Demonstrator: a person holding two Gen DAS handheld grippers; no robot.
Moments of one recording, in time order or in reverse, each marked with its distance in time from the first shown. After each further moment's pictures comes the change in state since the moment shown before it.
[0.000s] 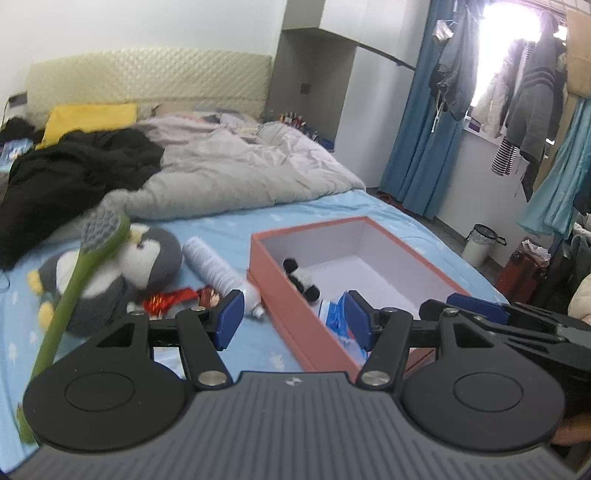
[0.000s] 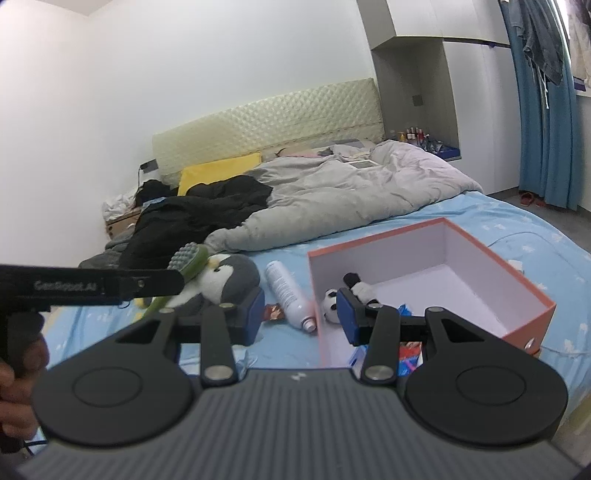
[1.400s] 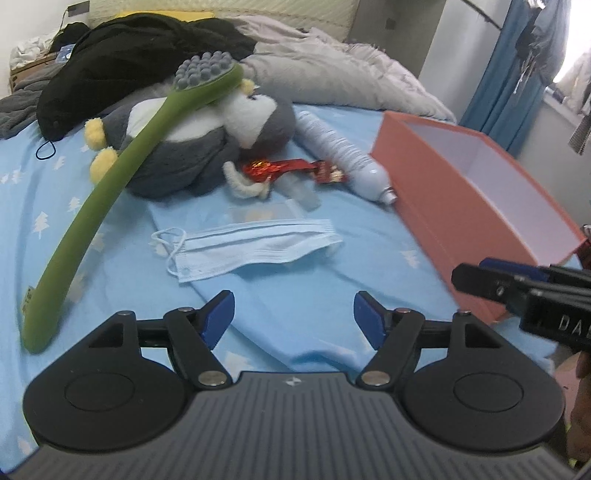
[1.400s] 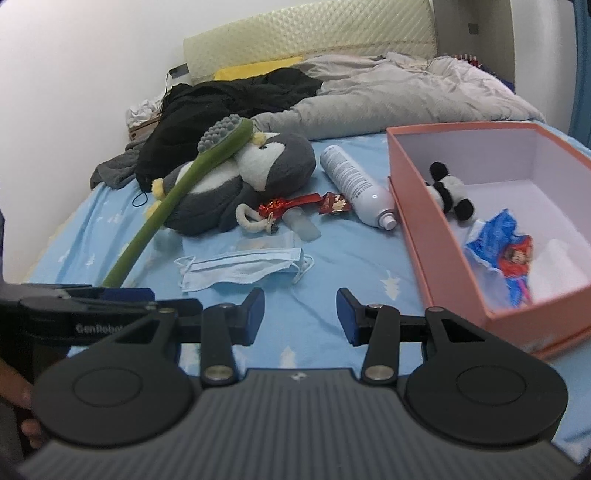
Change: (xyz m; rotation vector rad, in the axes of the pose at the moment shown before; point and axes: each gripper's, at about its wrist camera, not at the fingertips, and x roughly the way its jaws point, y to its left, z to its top) left arm 0.085 0.139 -0.119 -0.143 0.221 0.173; right arm 0.121 0.069 -0.080 -0.081 0.289 0.090
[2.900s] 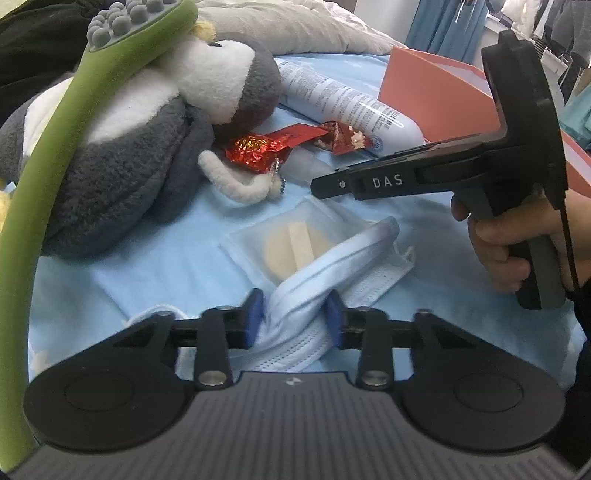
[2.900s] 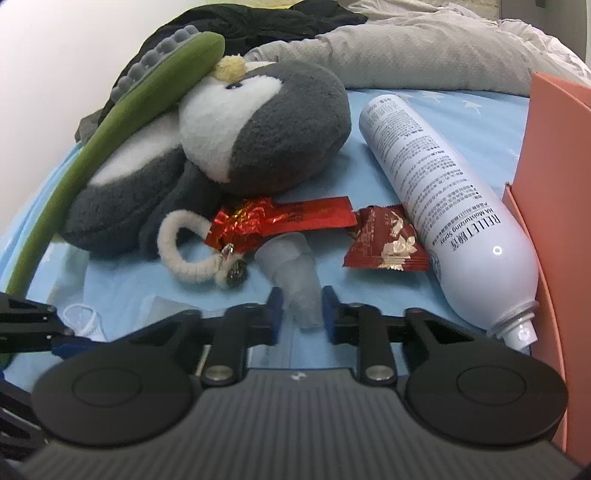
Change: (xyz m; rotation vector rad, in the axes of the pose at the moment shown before) left arm 0.136 0.056 0.046 0.243 0.131 -0.181; right arm 0.246 -0.015 0.062 -0.103 0.158 0.095
